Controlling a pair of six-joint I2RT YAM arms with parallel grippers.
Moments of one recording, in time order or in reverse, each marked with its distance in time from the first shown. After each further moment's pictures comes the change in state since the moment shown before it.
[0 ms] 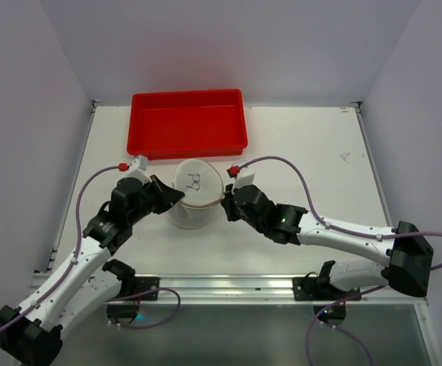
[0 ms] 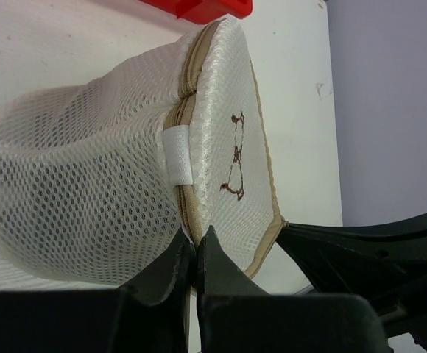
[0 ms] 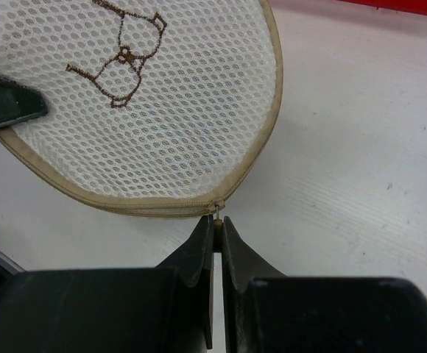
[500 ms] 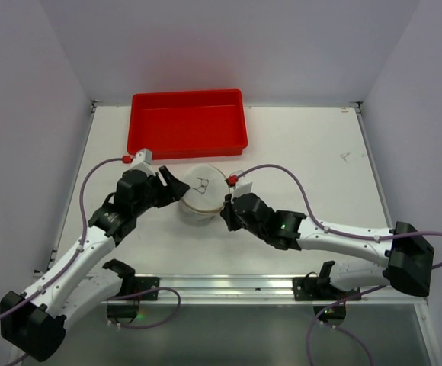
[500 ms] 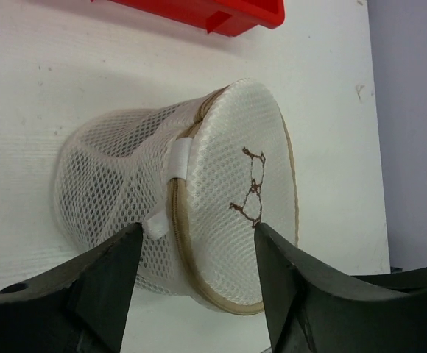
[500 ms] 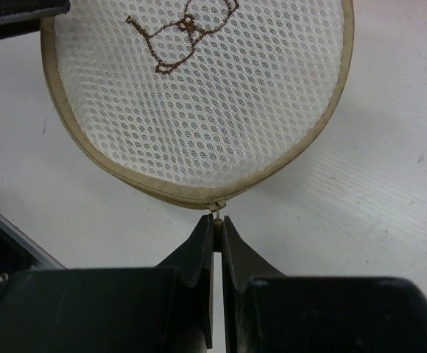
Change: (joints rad) left arm 0.012 0.133 0.048 0.021 -0.046 0.109; right arm 0.025 -0.010 -0.070 0.012 -0.058 0.024
